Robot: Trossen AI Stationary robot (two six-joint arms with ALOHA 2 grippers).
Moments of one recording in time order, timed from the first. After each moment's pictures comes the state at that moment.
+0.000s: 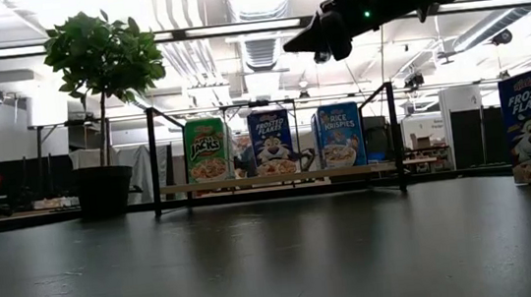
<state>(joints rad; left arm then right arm) -0.85 1.57 1.30 -1.44 -0.25 -2.03 -0.31 1.34 0.80 0.42 0.02 -0.63</state>
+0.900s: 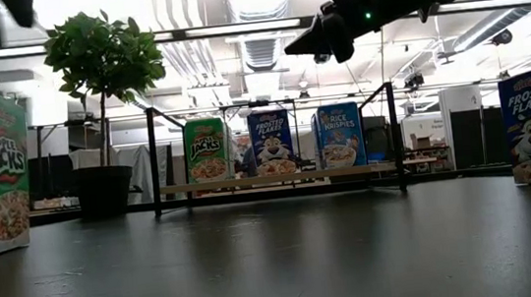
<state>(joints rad) -0.60 1.57 1.45 -1.35 -0.22 -1.76 -0.31 1.34 0.80 0.40 0.02 -0.63</state>
